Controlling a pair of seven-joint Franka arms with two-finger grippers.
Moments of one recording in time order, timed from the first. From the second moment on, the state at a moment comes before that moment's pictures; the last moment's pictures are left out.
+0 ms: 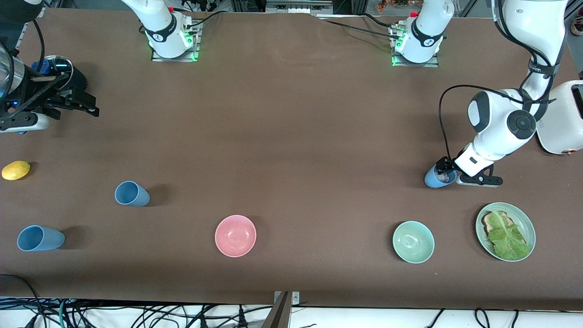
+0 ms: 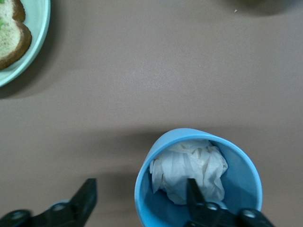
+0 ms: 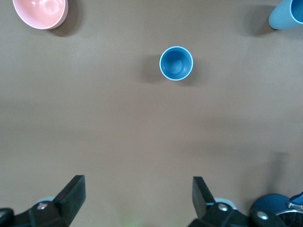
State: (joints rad) left arm -0.01 0.35 0.07 -2.18 -0.03 2.57 0.14; right arm 0.02 0.06 0.02 -1.56 0.03 1.54 -0.04
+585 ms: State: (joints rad) left arm -0.01 0.34 0.07 -2.18 -0.03 2.58 0.19; right arm 0.02 0.06 0.02 -1.56 0.03 1.54 -0.04
